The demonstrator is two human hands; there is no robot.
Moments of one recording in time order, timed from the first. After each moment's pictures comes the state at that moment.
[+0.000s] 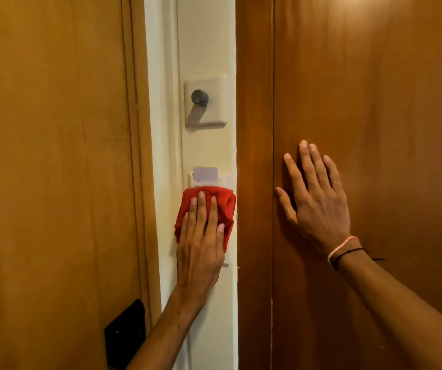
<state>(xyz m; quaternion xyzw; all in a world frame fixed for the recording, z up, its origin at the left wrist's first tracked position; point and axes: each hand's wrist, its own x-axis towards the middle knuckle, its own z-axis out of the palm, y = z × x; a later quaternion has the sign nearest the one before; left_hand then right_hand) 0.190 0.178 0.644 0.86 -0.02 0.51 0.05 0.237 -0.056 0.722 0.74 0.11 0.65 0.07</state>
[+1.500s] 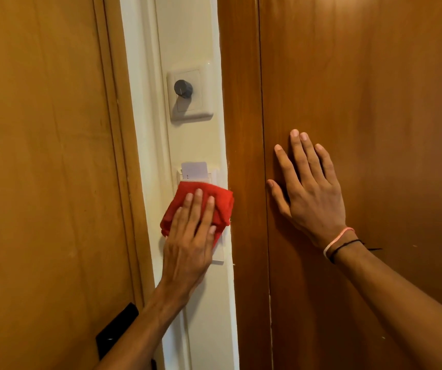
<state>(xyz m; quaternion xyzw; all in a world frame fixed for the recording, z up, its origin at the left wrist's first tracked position) 0.204 0.198 0.641 0.81 -0.14 0.56 0.05 0.242 -0.054 0.719 0.72 0.11 0.68 0.08</state>
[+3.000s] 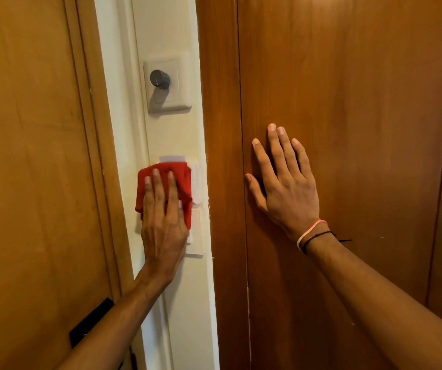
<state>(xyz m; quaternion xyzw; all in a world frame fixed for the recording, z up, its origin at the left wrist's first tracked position) 0.207 0.191 0.663 0.80 -0.05 0.57 0.17 0.238 -0.052 0.720 0.71 0.11 0.69 0.07</state>
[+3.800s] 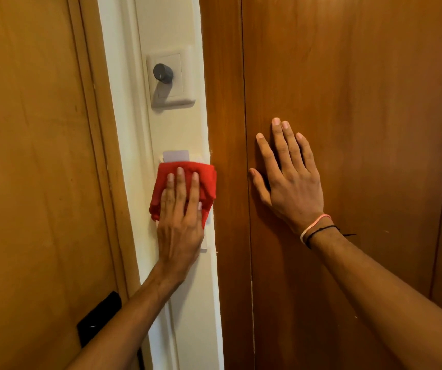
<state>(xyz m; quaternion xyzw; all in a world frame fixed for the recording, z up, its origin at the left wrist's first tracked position) 0.216 0.175 0.654 0.79 -0.10 0.59 0.09 0.240 -0.052 0.720 0.71 0.11 0.69 0.07</state>
